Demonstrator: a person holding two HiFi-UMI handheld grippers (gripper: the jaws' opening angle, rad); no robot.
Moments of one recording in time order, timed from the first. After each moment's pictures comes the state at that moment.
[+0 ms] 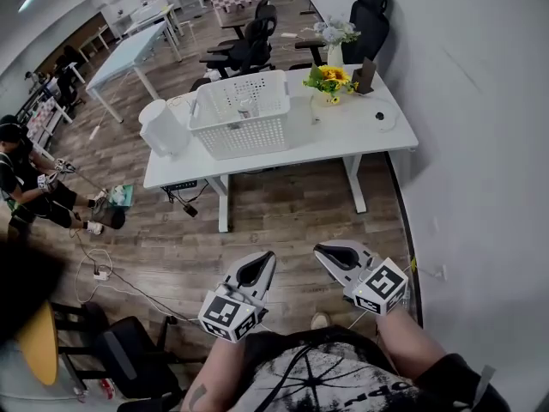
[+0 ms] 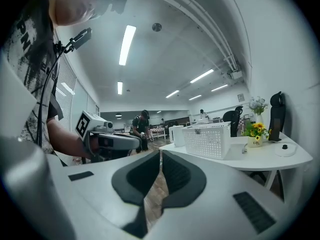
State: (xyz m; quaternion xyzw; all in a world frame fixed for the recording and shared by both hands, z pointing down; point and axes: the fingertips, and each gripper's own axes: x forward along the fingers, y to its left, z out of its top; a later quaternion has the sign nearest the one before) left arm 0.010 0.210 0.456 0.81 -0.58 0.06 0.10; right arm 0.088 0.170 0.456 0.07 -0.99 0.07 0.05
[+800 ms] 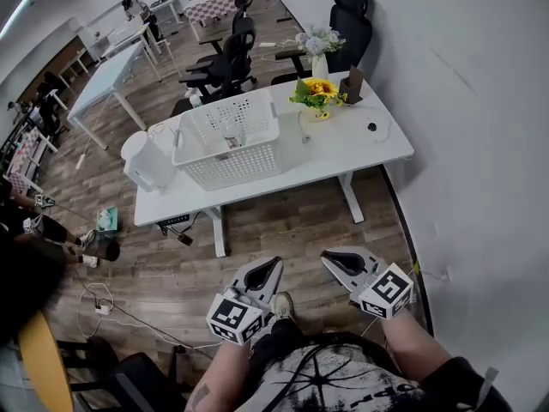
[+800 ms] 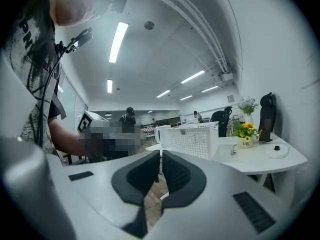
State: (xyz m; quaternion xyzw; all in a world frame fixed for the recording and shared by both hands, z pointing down) left arm -0.017 0.122 0.472 0.84 -0.52 0.06 0.10; right arm 0.065 0.094 0.470 0.12 -0.99 0.07 0.06
